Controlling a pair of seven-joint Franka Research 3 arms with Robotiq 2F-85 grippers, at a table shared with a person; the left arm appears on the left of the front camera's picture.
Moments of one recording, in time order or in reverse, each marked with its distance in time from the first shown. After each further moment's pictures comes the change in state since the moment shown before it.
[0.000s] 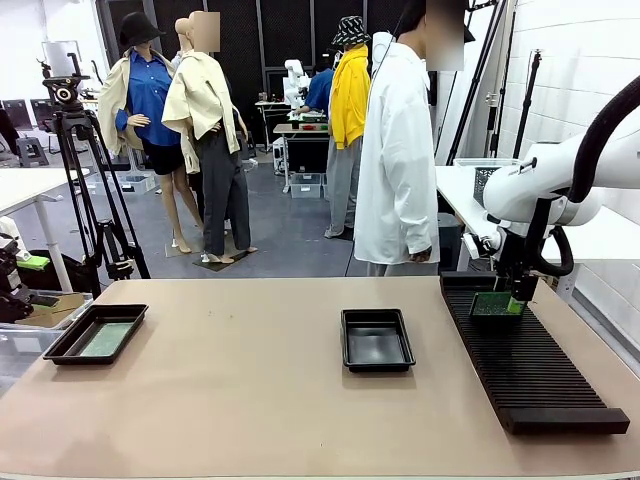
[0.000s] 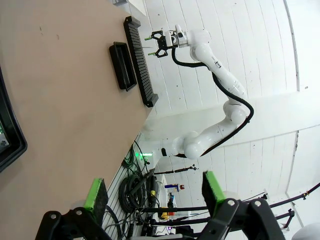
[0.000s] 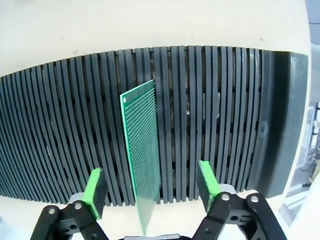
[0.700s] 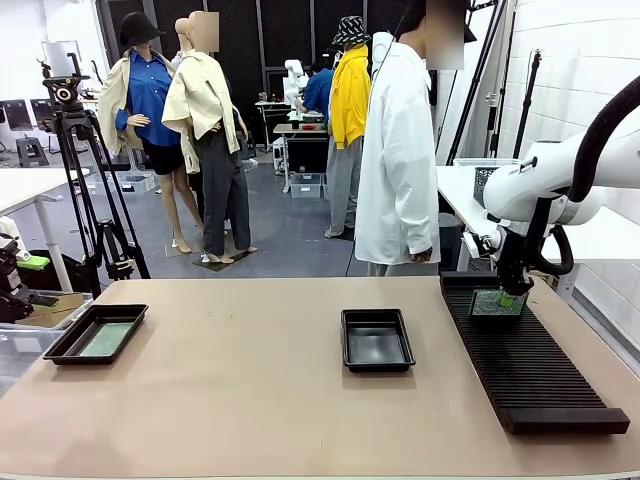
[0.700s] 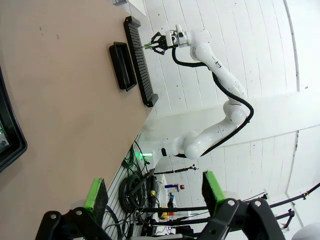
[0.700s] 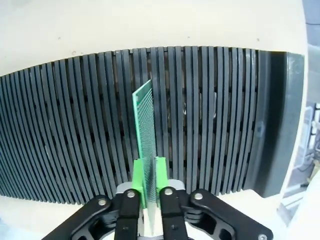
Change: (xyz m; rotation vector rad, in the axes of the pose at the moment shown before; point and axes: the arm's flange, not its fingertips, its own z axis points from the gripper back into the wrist) left arm 0.000 0.000 0.000 0.000 0.000 0.000; right arm 0.001 -0.001 0.001 -0.007 -0.001 0.007
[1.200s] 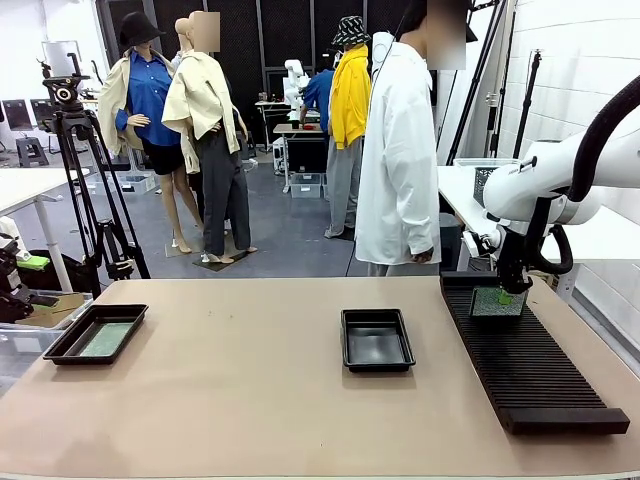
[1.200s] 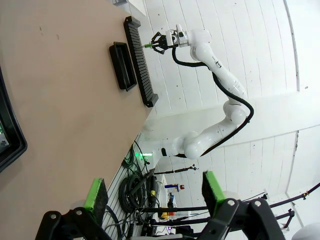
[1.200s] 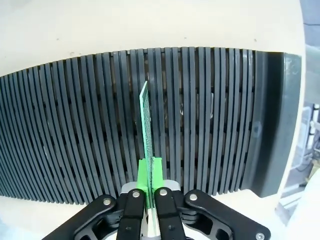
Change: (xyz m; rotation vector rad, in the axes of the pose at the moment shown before) left arm 0.000 0.000 0.000 0.000 0.000 0.000; right arm 0.000 -0.001 0.001 -0.008 0.000 0.002
